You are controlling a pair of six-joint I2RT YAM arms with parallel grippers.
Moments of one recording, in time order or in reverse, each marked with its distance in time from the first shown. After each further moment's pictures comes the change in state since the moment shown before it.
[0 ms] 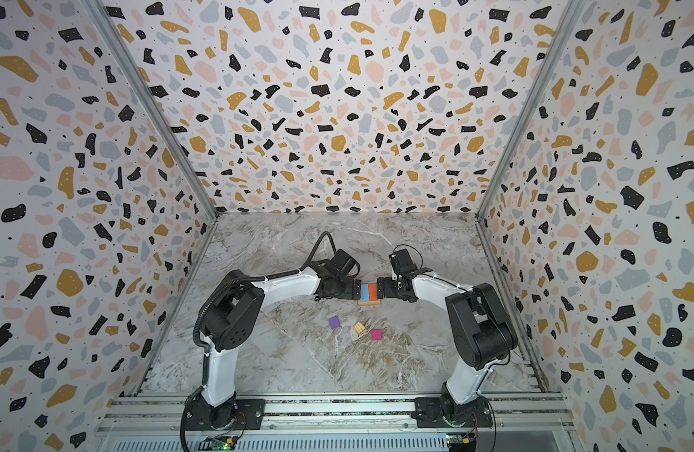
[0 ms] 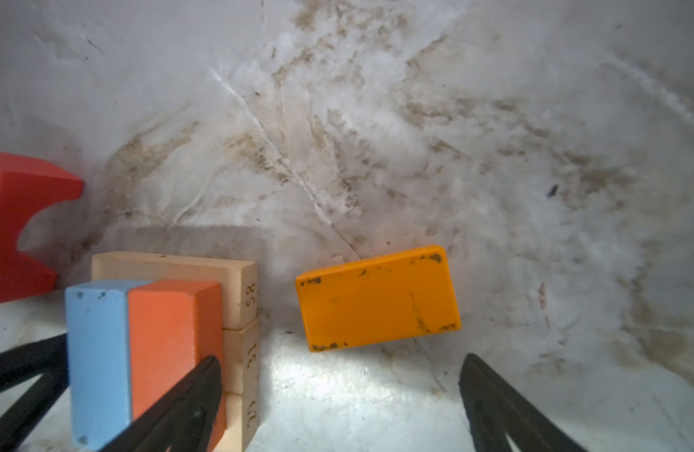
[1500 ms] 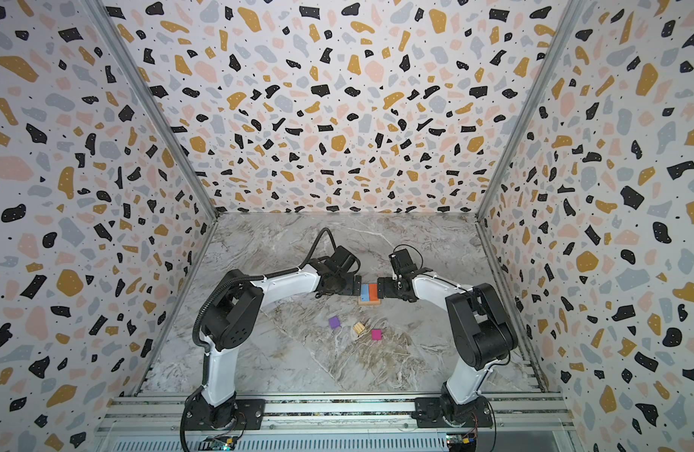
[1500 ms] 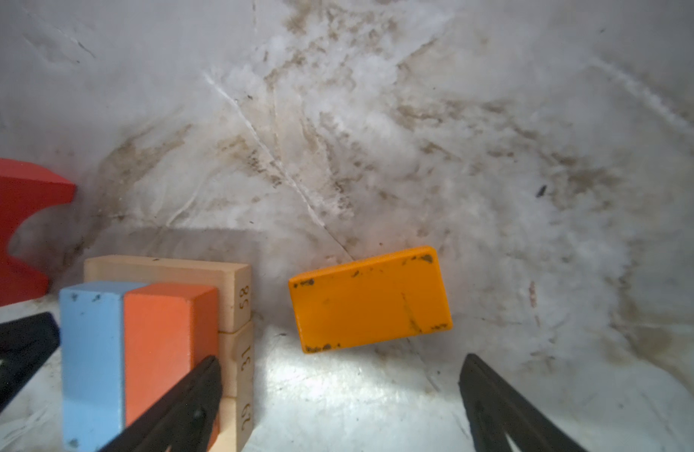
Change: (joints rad) left arm 0.014 0.002 0.033 -0.004 -0.023 0.008; right arm -0.007 -0.008 0.000 -0.005 0.027 0.005
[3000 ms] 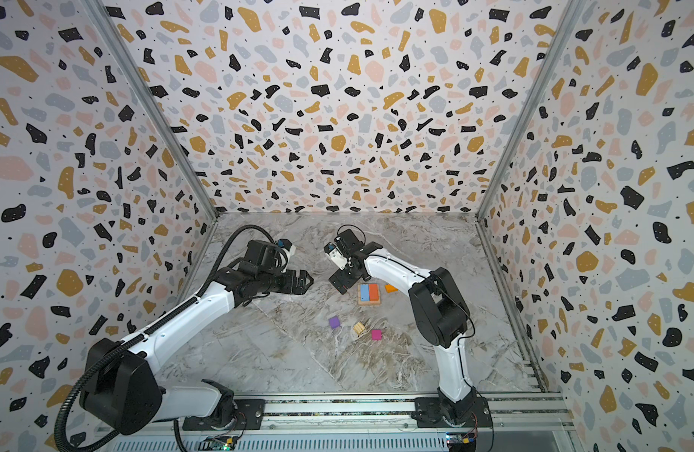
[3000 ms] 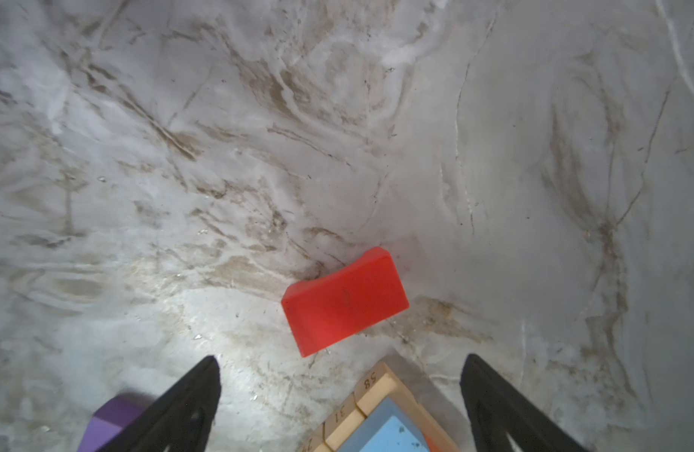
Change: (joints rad) left arm 0.335 -0.709 -0.441 -0.035 0.298 0.312; right arm 0.285 0.332 0.627 -0.314 -0.028 -0.568
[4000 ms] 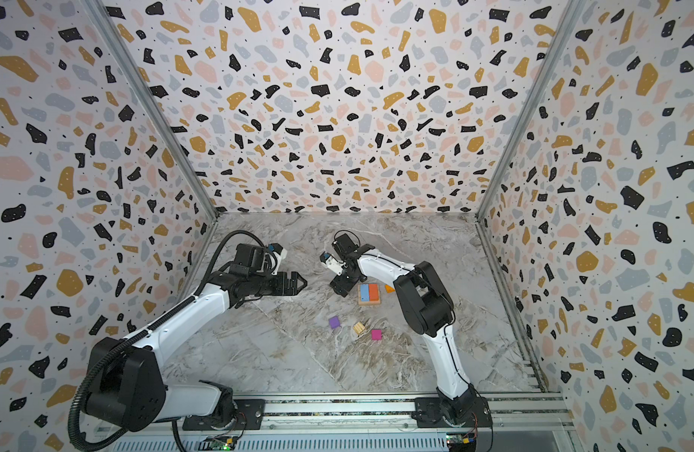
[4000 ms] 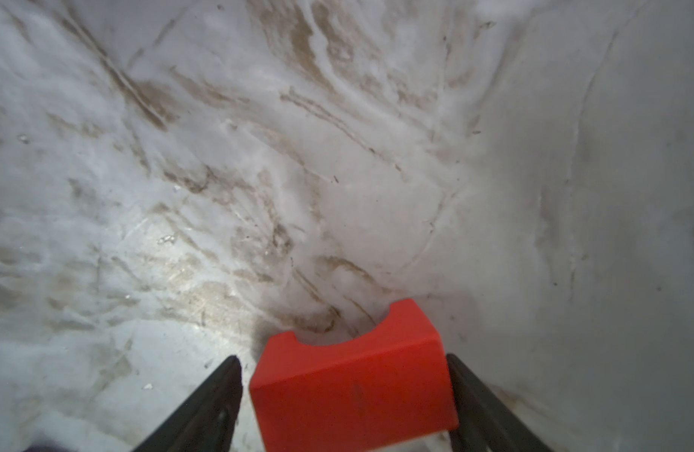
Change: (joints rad) left arm 0.117 0.015 -0.072 0.056 0.153 -0.002; right arm -0.004 0.143 0.065 -0.001 -0.093 -0.113
